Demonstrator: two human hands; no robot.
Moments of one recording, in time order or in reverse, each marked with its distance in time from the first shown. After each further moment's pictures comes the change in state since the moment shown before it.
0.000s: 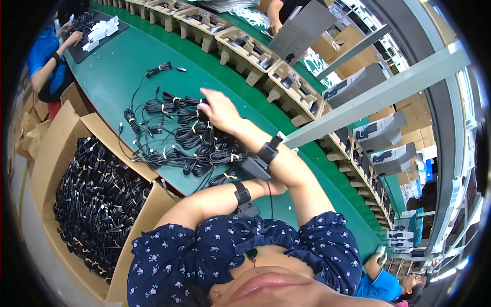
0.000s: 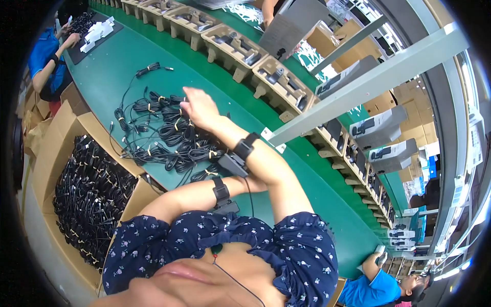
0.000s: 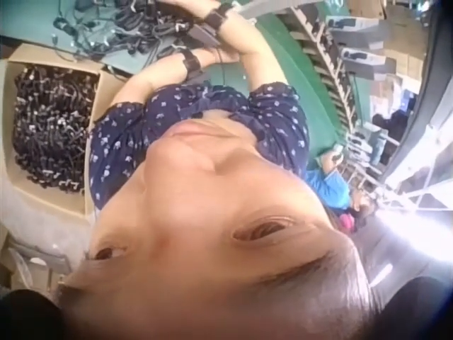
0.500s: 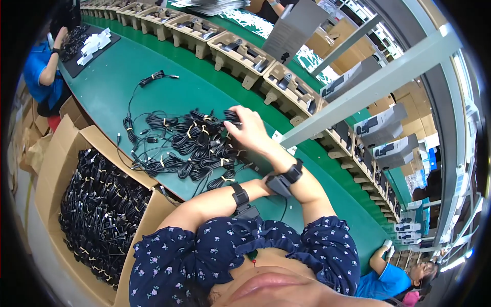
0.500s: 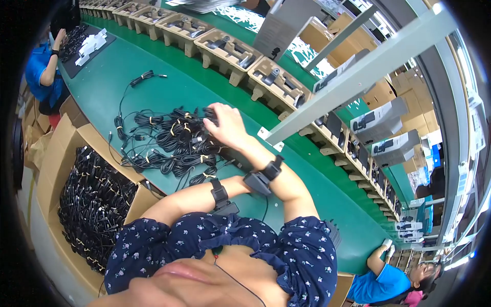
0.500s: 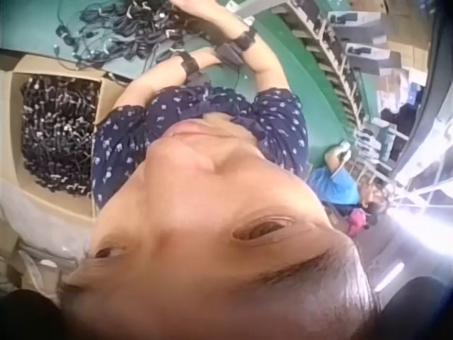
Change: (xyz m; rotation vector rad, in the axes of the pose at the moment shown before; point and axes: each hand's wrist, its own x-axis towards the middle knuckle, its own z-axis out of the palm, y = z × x) left_hand -0.010 -0.038 0.040 -0.375 0.040 0.120; right_hand -0.054 -0.016 -0.077 0.005 -0.042 0.221
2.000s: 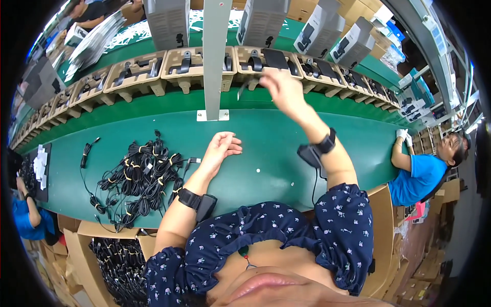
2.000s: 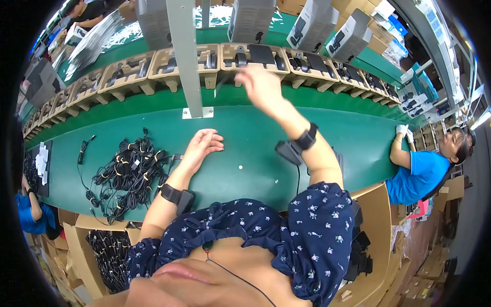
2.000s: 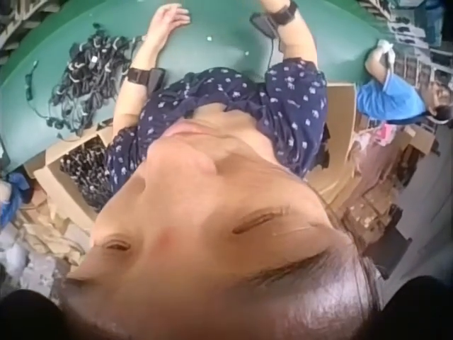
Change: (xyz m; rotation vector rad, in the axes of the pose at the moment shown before) left_hand 0.022 0.032 -0.038 -0.671 0.096 -0.821; right_hand -0.178 0.125 -0.153 -0.484 0.575 0.332
